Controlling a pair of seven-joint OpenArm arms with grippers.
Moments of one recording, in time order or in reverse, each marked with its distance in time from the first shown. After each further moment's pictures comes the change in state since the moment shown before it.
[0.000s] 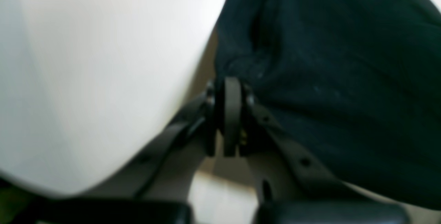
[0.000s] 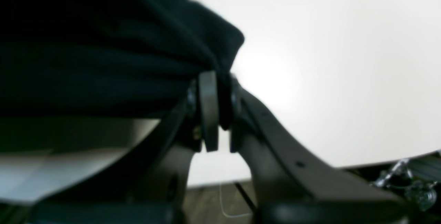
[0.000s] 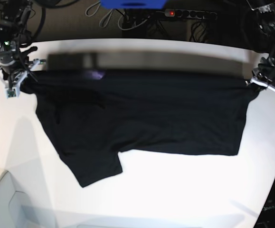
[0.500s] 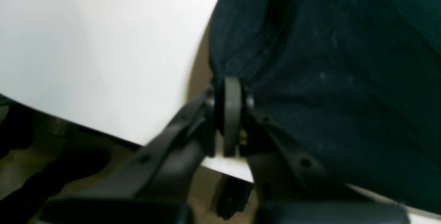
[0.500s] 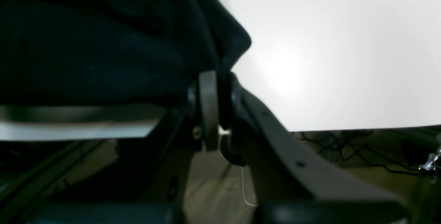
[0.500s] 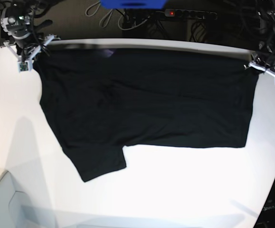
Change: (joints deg) left arm 5.6 0.8 -0.1 -0.5 0.9 0.2 -1.1; right arm -10.3 -7.2 0.3 -0.6 -1.2 0.4 10.6
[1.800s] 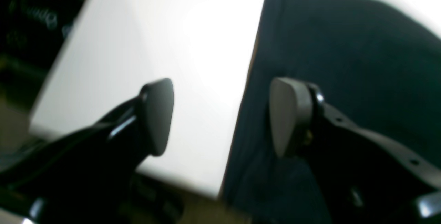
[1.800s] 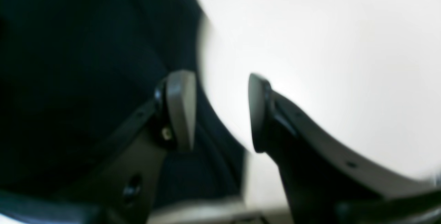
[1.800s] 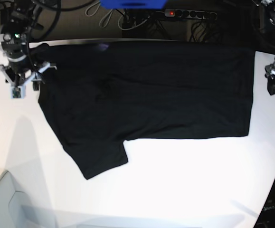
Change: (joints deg) left arm -8.8 4.0 -18.8 6.4 2.3 -19.6 0.7; right arm 11.4 -0.5 -0.2 2.8 0.0 0.0 -0.3
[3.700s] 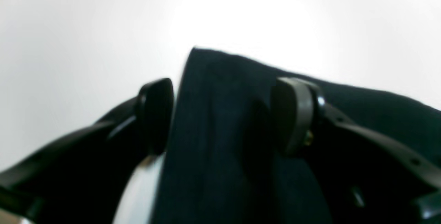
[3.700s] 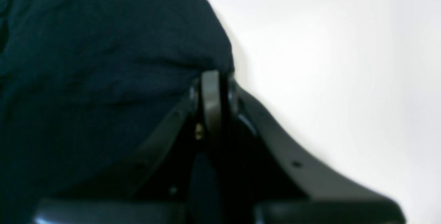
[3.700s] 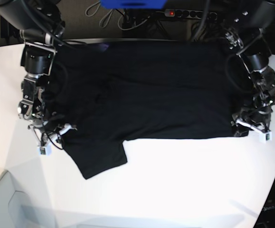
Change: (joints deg) left arm -31.5 -3.1 18.9 -53.7 28.0 0.9 -31.5; right arm 38.1 9.0 -11.0 -61.5 0.7 -0.8 19.8
